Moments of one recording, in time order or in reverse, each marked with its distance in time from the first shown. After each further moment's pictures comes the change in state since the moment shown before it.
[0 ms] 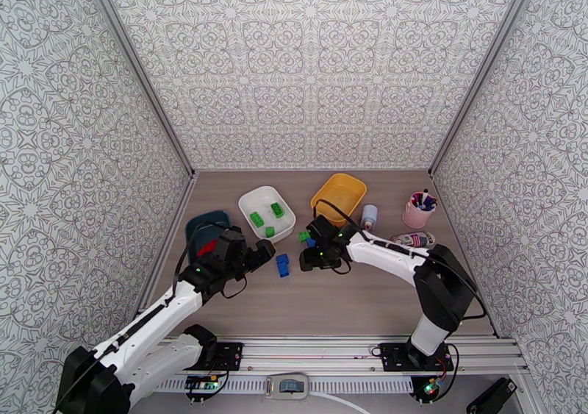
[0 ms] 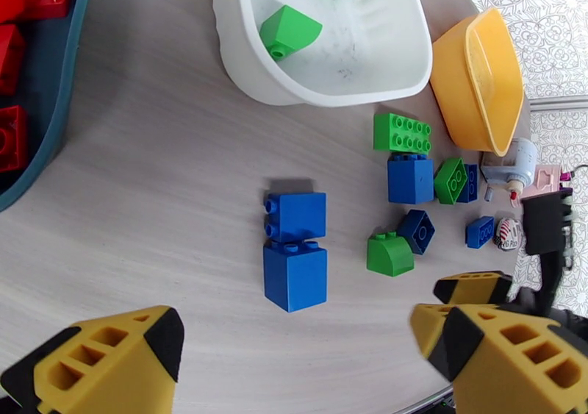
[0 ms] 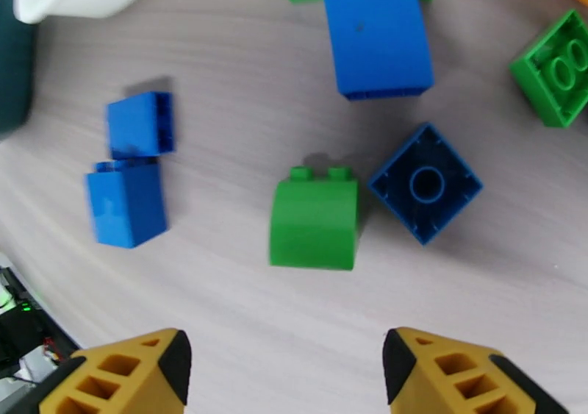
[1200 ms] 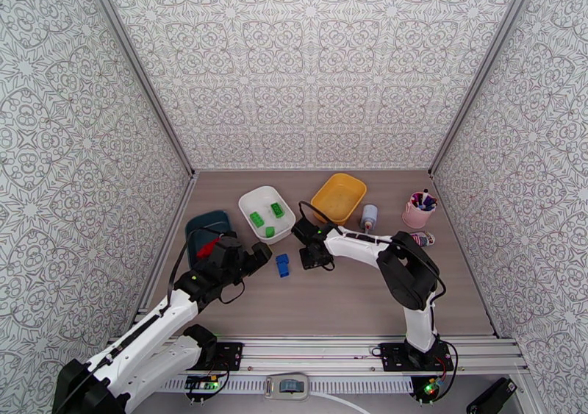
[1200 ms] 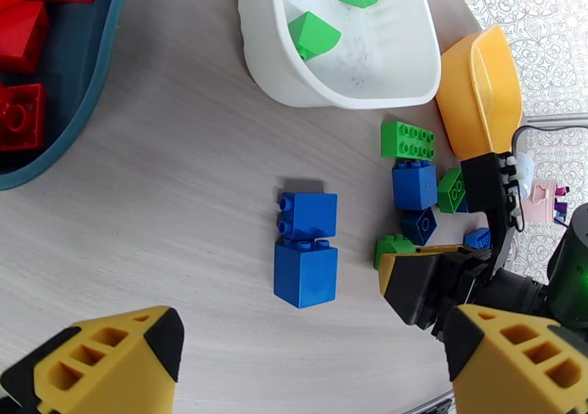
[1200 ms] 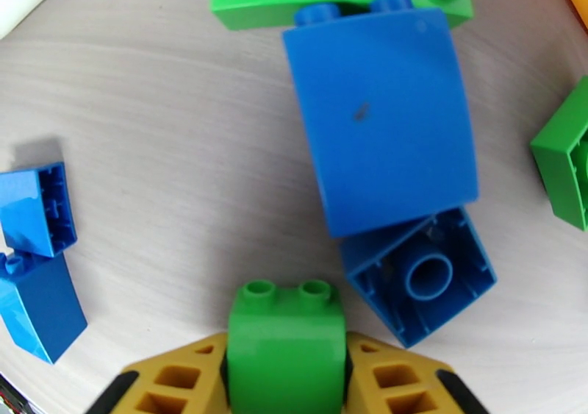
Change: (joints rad) left arm 0.003 -0.068 -0.050 -0.003 -0.024 -0.042; right arm 0.017 0.203 0.177 -0.067 0.157 -0.050
